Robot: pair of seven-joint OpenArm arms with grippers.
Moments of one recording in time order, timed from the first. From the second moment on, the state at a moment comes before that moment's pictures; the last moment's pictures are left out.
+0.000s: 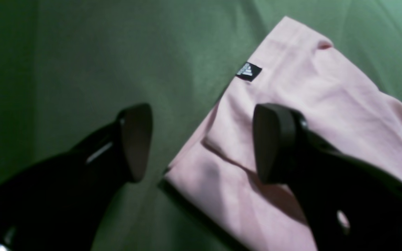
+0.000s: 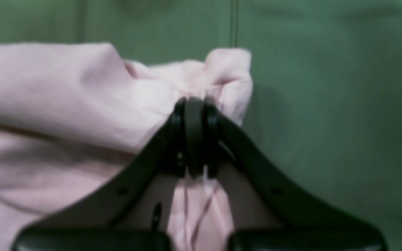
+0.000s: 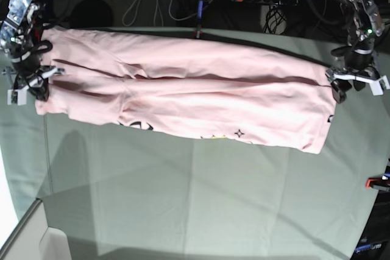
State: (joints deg) left arm 13.3 -9.4 -32.8 75.9 -26.3 -17.5 15.8; right arm -7.7 7.6 43.7 73.3 -3.4 39.9 -13.9
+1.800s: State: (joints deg) left arm 12.6 -9.5 -32.9 75.7 -26.3 -17.5 15.8; right arm 5.1 10.4 18.8 57.9 -2.2 39.4 -19.1
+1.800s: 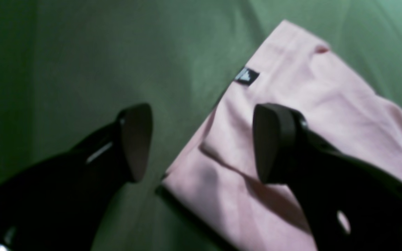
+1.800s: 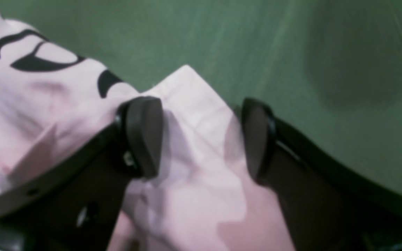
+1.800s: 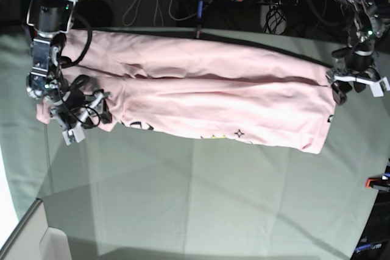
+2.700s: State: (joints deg) left arm 12.3 -9.3 -32.7 75.4 -26.3 -17.5 15.8; right arm -8.1 4.7 24.4 89.5 -3.4 39.9 -22.6
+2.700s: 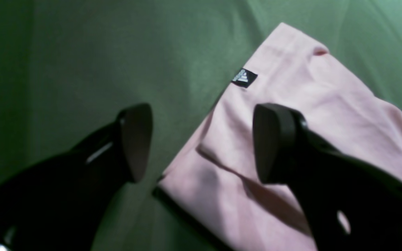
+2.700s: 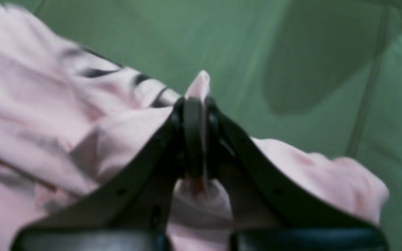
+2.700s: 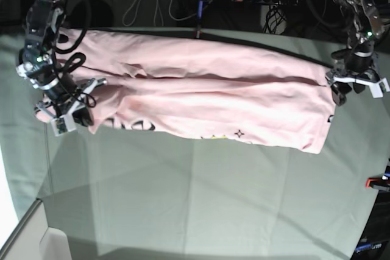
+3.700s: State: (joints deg) left arm 9.2 -9.8 -32.8 75.4 -26.3 -17.5 15.8; right arm -24.7 -8.9 36.7 97.5 -3.0 39.7 -22.0
